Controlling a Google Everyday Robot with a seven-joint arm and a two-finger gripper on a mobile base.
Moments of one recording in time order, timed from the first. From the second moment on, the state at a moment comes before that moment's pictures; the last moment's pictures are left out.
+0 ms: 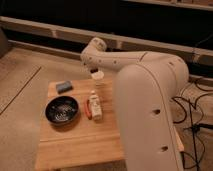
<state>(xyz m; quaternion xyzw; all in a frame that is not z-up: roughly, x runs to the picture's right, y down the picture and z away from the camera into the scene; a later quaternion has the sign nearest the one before) -0.057 -0.141 0.888 -0.06 -0.01 0.59 0.80</state>
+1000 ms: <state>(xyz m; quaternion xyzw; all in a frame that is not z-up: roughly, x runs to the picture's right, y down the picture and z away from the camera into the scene) -0.082 -0.160 0.888 -0.07 -0.10 0.59 0.80</state>
